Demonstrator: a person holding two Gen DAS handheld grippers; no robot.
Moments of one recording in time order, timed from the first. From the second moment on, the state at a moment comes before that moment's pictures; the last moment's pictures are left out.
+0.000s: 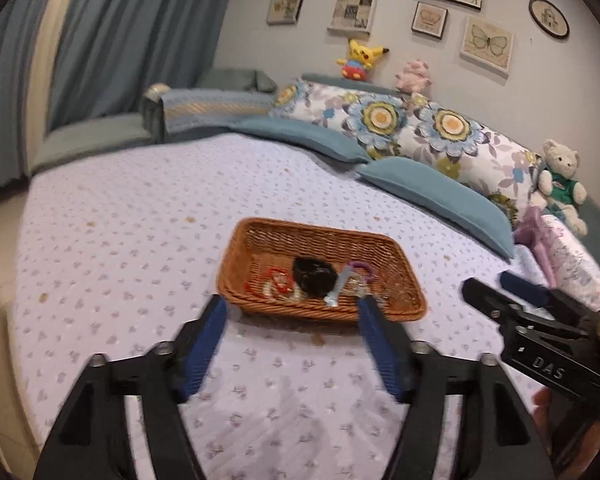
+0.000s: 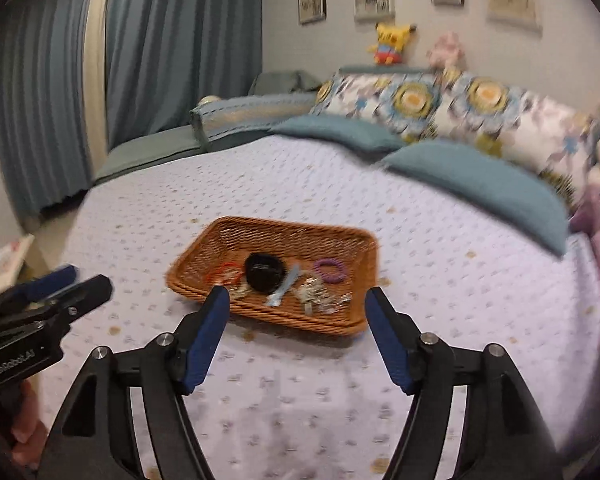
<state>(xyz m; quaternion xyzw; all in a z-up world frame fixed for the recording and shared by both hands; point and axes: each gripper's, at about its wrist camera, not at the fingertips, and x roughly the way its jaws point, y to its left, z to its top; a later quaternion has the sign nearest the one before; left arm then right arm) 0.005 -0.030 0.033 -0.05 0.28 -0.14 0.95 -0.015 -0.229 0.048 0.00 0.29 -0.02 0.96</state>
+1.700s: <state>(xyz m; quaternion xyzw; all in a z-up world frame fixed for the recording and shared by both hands) 0.010 -0.041 0.007 -0.01 0.30 -0.10 0.95 0.003 -0.241 0.018 0.02 0.32 -0.05 0.94</state>
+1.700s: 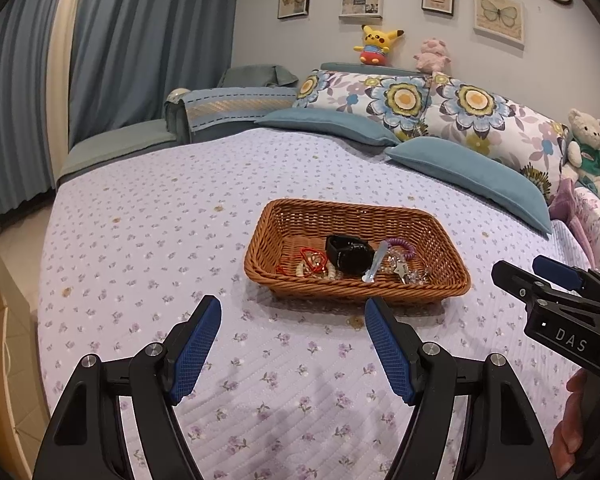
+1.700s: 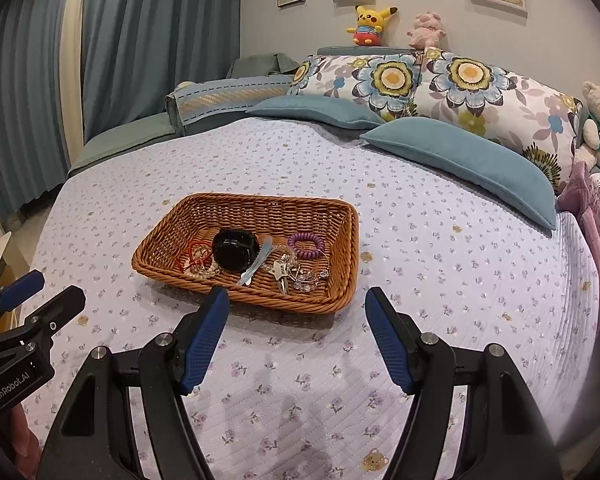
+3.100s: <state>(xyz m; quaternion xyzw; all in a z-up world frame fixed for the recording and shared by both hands) 0.005 -0.041 0.008 0.00 0.29 -0.09 0.95 -0.001 -0.243 0.018 0.02 0.32 -0.05 0.95</state>
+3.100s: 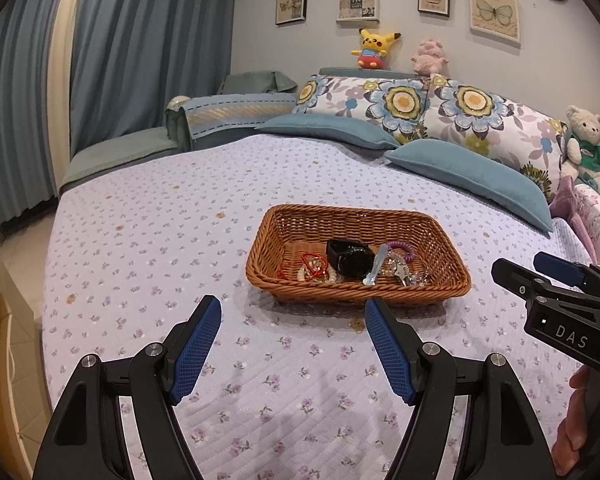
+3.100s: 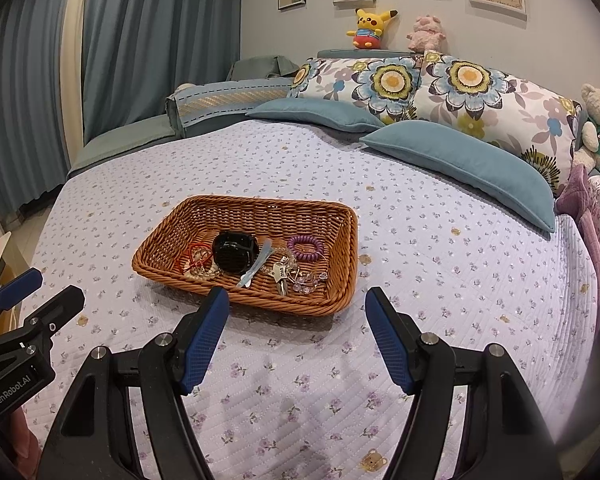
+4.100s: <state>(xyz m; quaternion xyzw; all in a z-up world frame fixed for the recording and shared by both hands) -0.006 -0.043 0.021 0.02 0.25 -0.08 0.96 -0.004 -0.231 0.024 -0.01 0.31 -0.05 0.95</state>
